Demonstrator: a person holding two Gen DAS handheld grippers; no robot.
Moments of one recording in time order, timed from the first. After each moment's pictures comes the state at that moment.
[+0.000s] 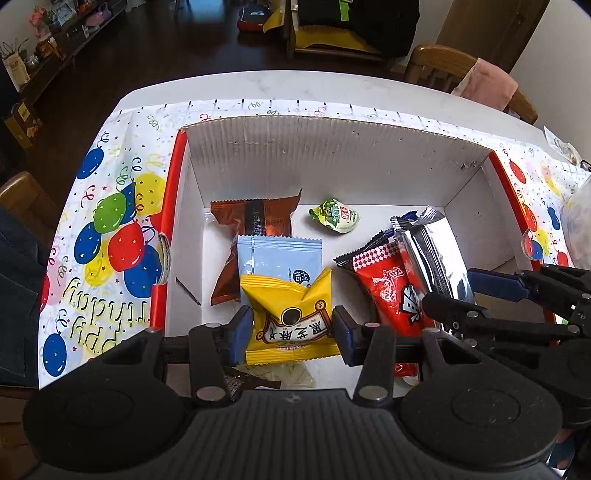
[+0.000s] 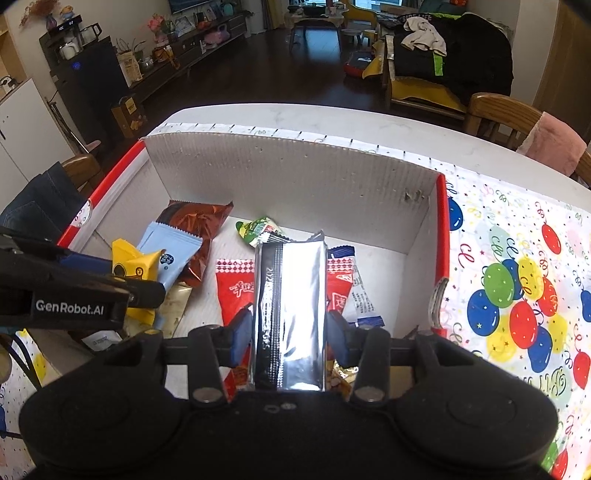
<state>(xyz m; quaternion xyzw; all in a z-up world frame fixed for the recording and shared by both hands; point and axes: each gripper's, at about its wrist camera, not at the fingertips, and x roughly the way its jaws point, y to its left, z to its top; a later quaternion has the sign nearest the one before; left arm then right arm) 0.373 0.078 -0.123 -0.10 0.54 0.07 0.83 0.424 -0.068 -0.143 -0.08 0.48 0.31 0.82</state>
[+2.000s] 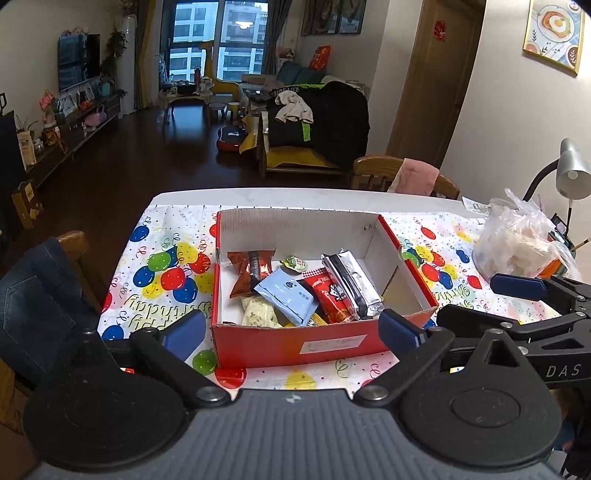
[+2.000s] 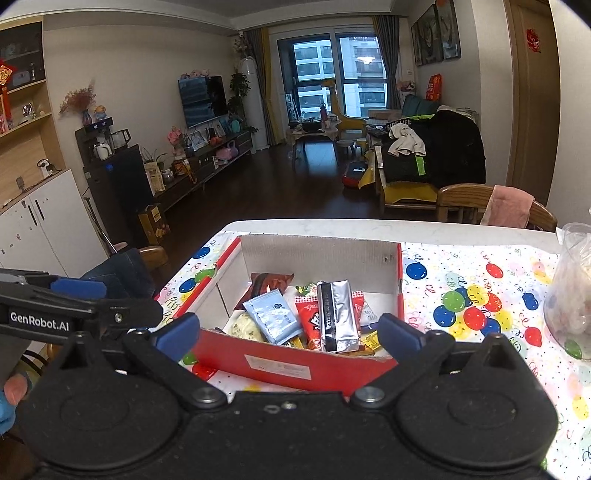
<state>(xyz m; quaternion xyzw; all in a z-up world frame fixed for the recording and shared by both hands) 0.173 0.052 -0.013 -0.09 0.35 0.04 0.93 0.256 -0.143 -0.041 0.00 0.31 0.32 0.90</state>
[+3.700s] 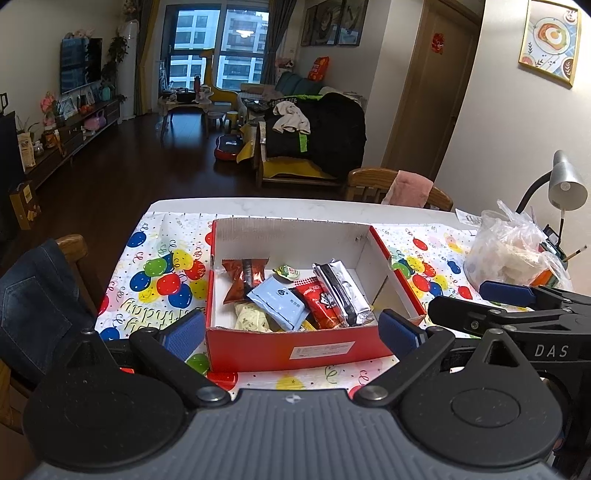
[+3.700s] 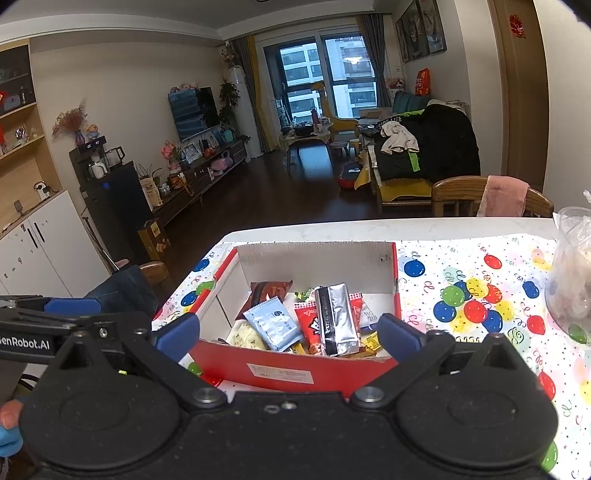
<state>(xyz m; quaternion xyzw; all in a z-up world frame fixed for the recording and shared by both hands) 0.164 0.043 -0.003 -0.10 0.33 0.04 0.94 0.258 -0.153 -0.038 0.04 0.31 0.31 0.90</state>
